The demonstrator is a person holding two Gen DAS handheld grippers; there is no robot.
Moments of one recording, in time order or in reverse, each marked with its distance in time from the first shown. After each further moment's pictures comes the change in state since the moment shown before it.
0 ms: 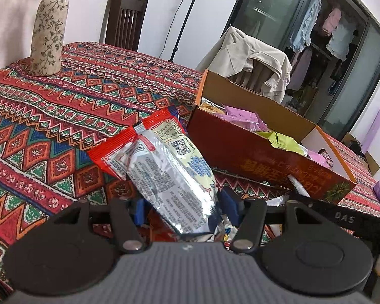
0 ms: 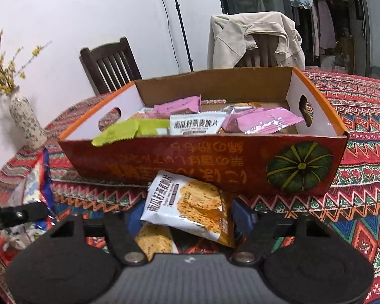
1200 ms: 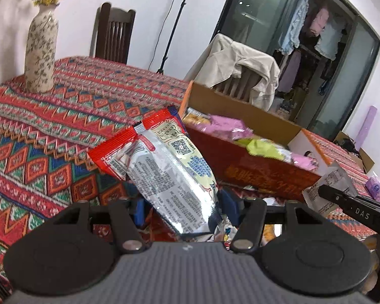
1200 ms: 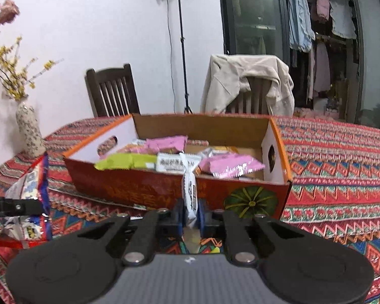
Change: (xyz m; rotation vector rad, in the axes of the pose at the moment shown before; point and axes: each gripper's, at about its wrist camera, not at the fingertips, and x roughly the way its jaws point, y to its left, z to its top) left arm -0.024 -0.016 0.007 0.053 -0.043 -0.033; right arm -0.060 -0.005 0.004 -0.132 -0.172 -0.081
